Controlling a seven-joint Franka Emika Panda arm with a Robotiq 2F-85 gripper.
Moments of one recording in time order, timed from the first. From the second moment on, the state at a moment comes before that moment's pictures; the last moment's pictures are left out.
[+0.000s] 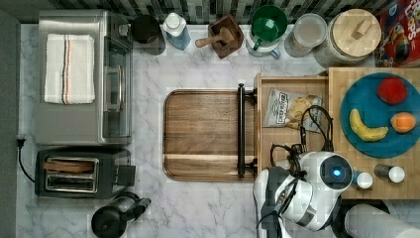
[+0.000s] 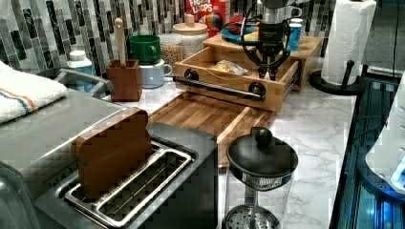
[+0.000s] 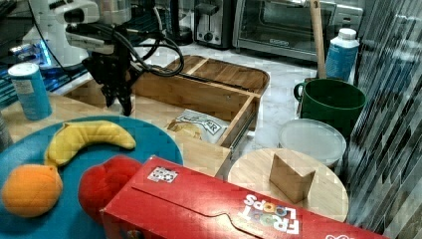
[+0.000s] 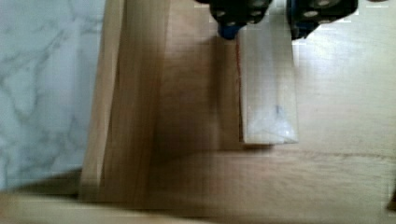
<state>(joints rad) -0.31 0.06 -0.18 -2.54 -0.09 1.00 0.22</state>
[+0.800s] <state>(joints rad) -0.29 0.04 -0.13 -2.29 -0.03 0.62 0.22</state>
